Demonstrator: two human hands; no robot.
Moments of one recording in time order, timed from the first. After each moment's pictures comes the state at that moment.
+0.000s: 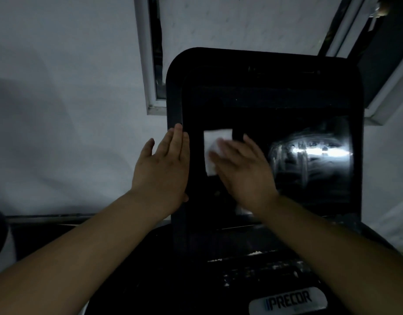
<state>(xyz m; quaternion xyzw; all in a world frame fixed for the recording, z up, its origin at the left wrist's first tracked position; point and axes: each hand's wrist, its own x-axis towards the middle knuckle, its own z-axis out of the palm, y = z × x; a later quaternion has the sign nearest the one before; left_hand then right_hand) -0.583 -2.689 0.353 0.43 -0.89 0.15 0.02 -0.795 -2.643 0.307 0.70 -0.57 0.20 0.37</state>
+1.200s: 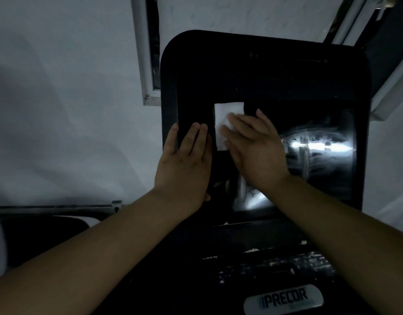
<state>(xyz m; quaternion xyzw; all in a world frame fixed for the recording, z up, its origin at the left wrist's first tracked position) -0.627 -2.681 0.335 0.39 -0.90 0.20 0.03 -0.831 -2.662 0.324 0.69 -0.56 0.25 0.39</state>
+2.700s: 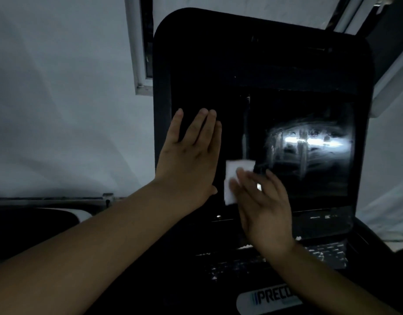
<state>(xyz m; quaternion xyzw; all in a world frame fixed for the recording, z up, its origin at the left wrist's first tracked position) -0.639 -2.679 0.334 0.36 -0.91 0.18 0.09 -0.813 -2.568 0.239 0.68 -0.62 0.24 0.32</state>
